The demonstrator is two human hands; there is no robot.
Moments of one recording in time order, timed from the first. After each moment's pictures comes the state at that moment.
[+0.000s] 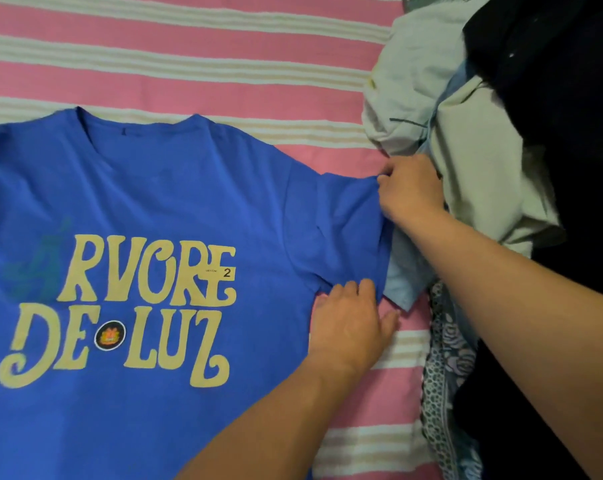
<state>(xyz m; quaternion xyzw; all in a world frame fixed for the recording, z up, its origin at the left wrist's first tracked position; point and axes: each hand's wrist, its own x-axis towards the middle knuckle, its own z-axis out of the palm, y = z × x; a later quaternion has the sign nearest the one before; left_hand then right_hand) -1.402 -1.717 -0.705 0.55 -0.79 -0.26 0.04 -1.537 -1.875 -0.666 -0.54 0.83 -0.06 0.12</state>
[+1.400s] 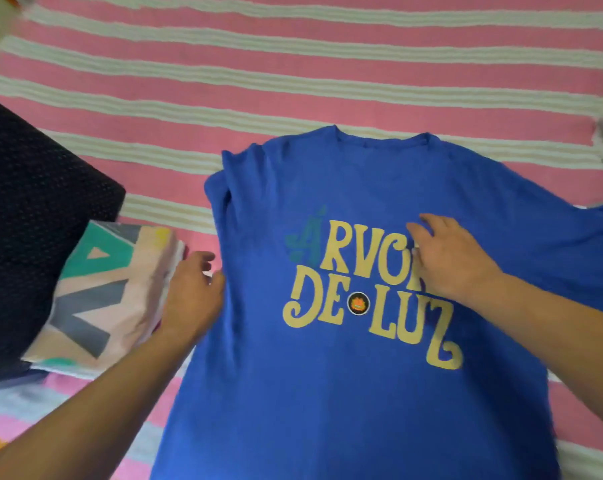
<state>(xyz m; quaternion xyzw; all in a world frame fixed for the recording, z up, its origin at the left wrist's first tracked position) -0.871 -1.737 -0.657 0.83 -0.48 -0.25 0.14 -1.250 -1.809 -0.664 -0.77 0.61 0.14 0.14</state>
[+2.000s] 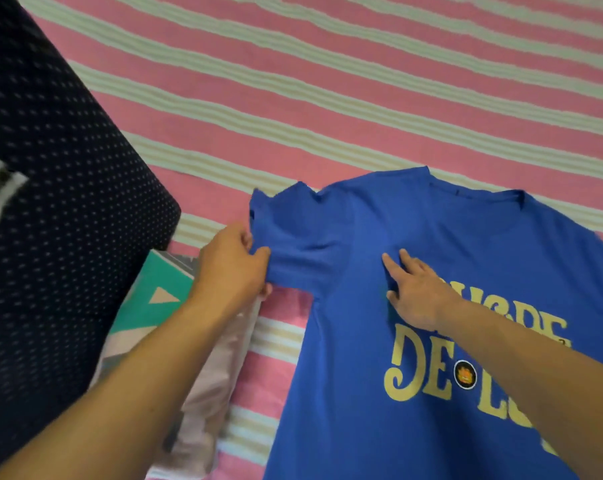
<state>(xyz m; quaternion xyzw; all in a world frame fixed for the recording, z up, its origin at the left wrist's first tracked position) -0.743 -1.842 -0.624 0.80 -0.46 -0.34 0.20 -1.025 -1.868 -0.682 -0.69 0.60 0.31 0.28</state>
